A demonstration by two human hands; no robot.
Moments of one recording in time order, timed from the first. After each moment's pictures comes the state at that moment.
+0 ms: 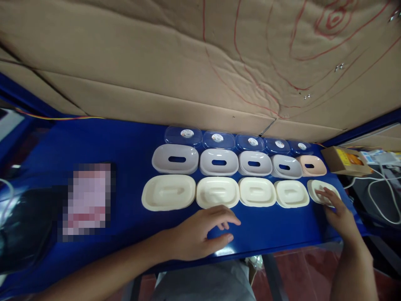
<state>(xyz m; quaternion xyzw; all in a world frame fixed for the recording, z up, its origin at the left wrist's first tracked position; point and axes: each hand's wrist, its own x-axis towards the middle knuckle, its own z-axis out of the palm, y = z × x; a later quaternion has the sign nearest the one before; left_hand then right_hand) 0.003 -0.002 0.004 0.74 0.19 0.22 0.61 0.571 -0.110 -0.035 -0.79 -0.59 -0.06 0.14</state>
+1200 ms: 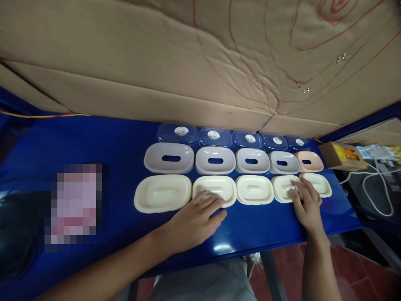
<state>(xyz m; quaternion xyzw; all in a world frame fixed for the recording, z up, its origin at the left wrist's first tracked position) 0.004 0.007 -0.021 0.95 0.18 0.18 0.15 0.451 -0.084 -0.050 -0.77 -0.60 -0.05 0.21</state>
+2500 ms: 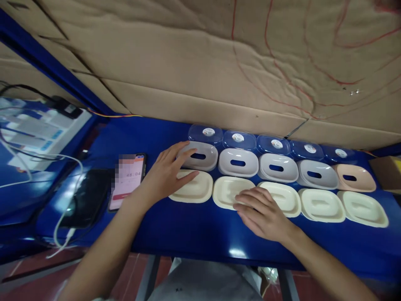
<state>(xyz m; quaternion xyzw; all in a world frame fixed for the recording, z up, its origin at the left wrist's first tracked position) -0.104 0.078 -0.001 0.85 0.47 0.22 0.03 0.240 -0.001 0.005 -0.28 -0.91 0.01 0.30</state>
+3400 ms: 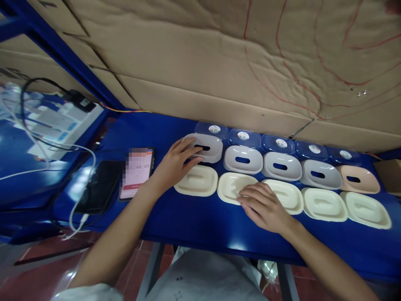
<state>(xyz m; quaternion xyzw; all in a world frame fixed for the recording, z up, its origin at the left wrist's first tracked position) -0.107 0.091 -0.012 0.83 0.48 0.27 0.09 0.242 0.004 -0.004 -0.27 -0.91 0.06 0.30</state>
